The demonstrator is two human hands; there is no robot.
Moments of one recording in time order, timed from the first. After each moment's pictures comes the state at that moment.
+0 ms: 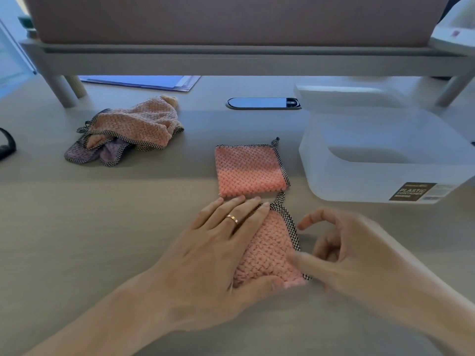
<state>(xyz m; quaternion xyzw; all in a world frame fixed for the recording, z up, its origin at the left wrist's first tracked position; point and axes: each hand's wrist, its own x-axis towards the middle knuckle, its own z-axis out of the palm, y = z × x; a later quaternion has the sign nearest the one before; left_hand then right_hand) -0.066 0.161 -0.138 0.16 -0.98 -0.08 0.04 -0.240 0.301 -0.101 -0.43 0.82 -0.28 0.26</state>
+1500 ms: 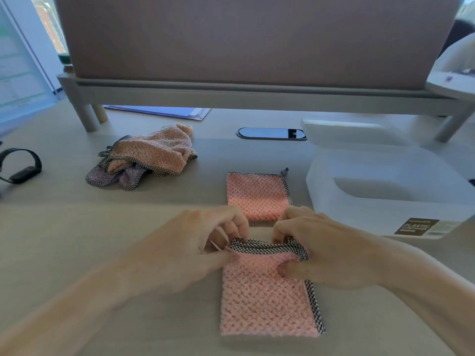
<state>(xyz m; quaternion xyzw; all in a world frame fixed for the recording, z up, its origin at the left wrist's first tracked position) -0.053 0.104 -0.100 0.21 -0.89 -0.40 0.09 -0.263 0.235 -0.081 -0.68 0.70 -0.02 0.21</state>
